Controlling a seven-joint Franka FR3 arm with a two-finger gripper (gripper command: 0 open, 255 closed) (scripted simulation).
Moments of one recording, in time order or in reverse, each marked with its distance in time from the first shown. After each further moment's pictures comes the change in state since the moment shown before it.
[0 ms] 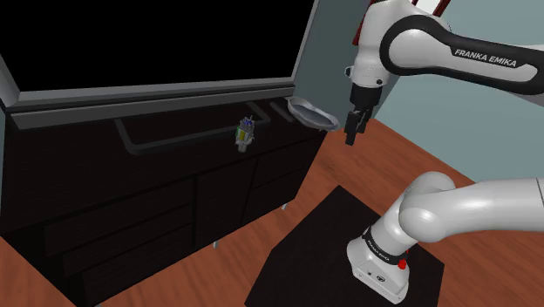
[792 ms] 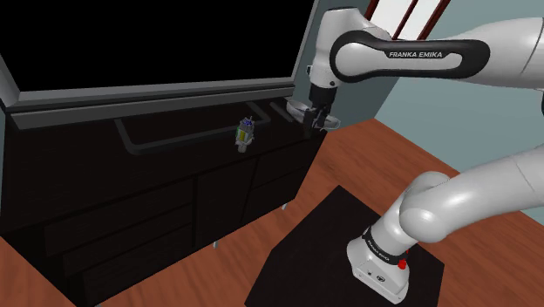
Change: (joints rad) arm 0.017 0.300 0.043 0.093 -0.002 0.310 0.020
